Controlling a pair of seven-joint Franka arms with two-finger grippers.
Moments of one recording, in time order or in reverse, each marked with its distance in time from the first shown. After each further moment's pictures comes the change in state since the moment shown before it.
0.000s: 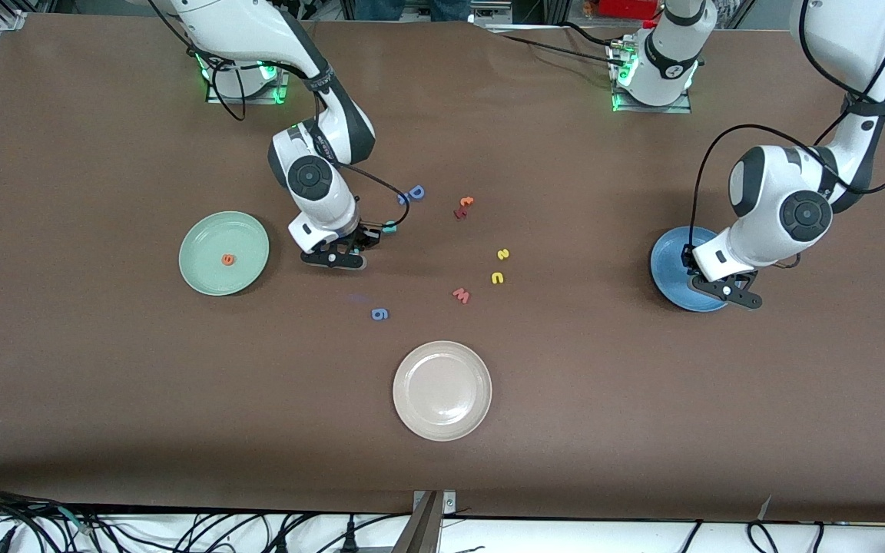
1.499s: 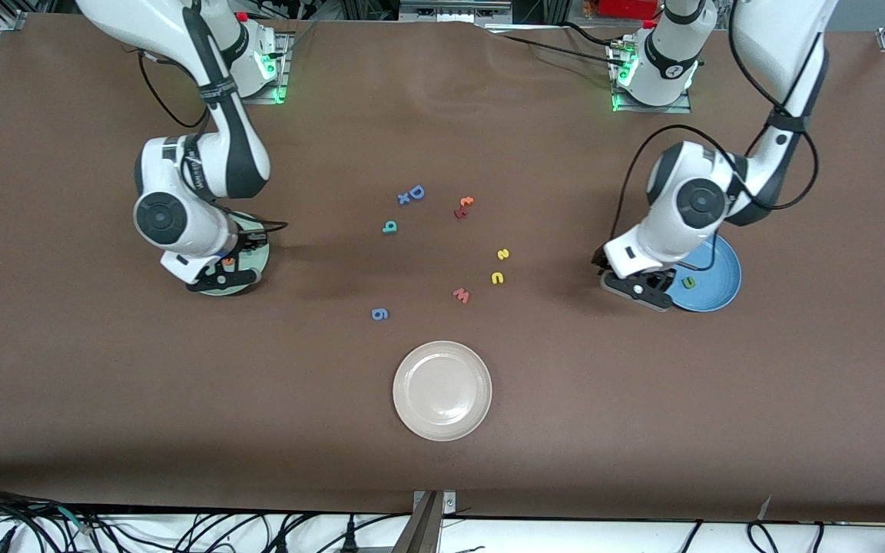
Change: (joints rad) left arm -0.183 0.023 -0.152 0.061 0.000 0.057 -0.324; right arm -0.032 -0.128 -0.394 0.025 0.000 -0.424 -0.704
